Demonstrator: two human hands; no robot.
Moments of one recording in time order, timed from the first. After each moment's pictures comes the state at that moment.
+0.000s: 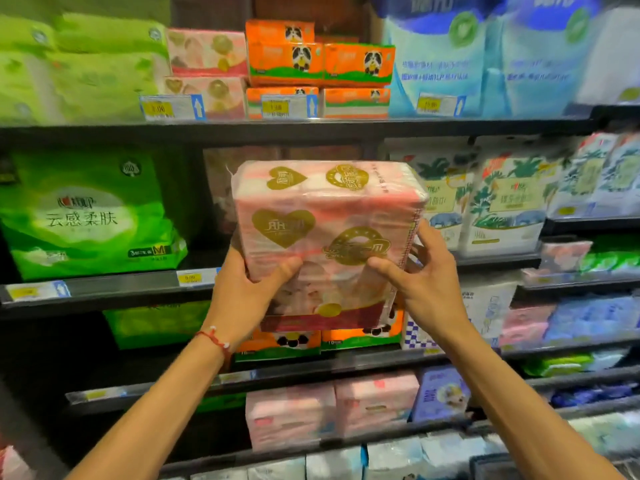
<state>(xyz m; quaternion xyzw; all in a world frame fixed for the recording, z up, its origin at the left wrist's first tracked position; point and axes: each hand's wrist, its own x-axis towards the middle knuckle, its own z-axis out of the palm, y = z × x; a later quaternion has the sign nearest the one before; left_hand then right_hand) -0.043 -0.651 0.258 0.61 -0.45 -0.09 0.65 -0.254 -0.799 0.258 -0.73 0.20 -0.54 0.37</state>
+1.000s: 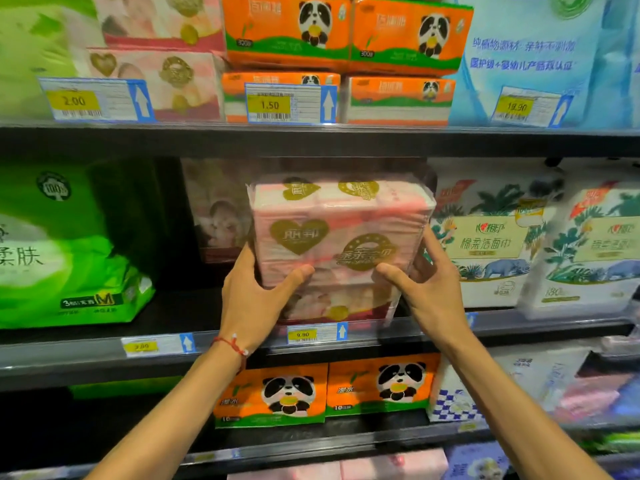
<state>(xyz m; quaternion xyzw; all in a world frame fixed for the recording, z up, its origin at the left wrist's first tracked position) 0.060 -0.820 0.241 0.63 -0.45 -0.03 0.63 -0.145 -0.974 0.248 -0.71 0.17 -0.52 0.44</state>
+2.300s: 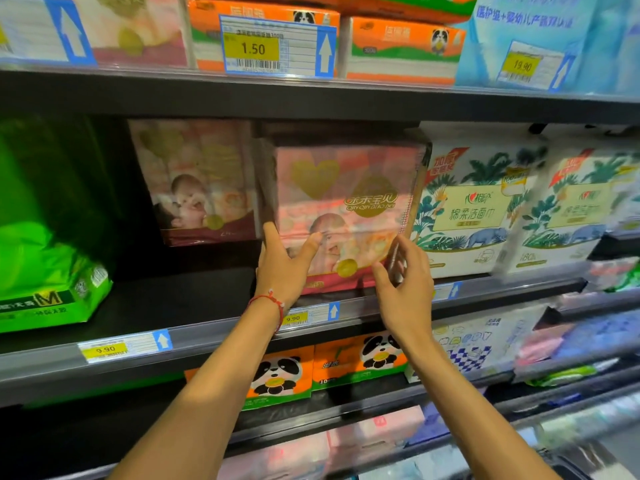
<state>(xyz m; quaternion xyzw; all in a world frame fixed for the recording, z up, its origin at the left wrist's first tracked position) 0.055 -0.894 0.228 0.70 -0.40 -0.18 0.56 -0.123 -0.963 0.191 -0.71 0.41 -0.52 0.23</state>
